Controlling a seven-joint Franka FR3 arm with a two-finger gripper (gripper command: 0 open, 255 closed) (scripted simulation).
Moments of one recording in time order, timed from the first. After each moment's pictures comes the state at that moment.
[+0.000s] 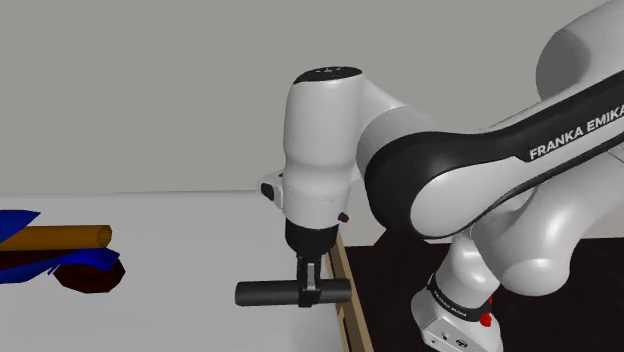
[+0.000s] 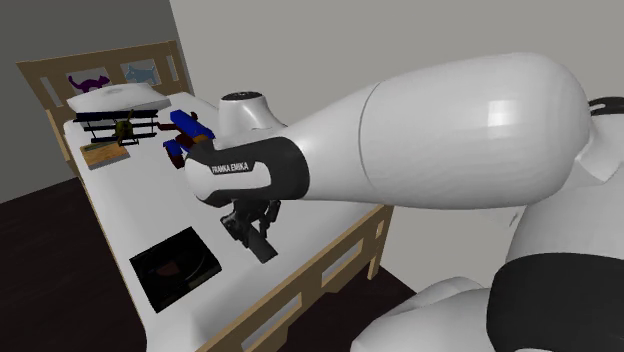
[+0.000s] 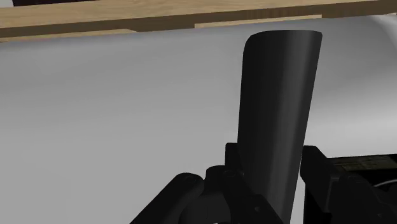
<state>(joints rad) 0.56 -0.48 0.34 -2.54 0.27 2.07 -0.02</state>
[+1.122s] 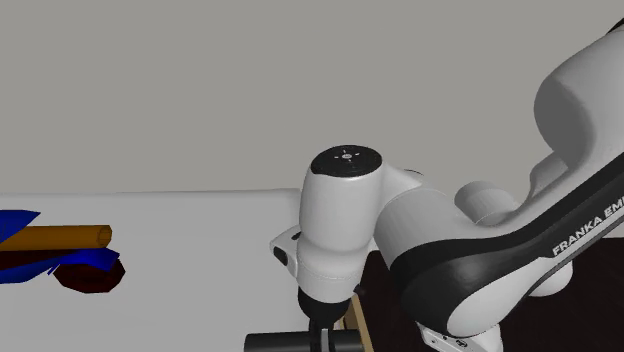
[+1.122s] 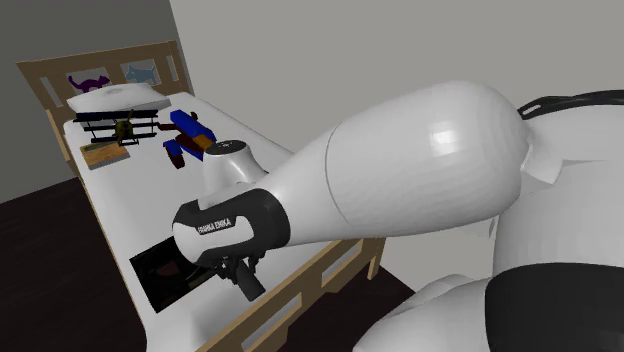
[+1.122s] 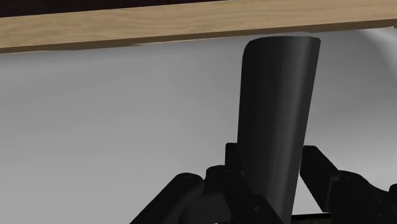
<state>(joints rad) 0.62 -0.42 0.46 -2.67 0.35 2.27 0.07</state>
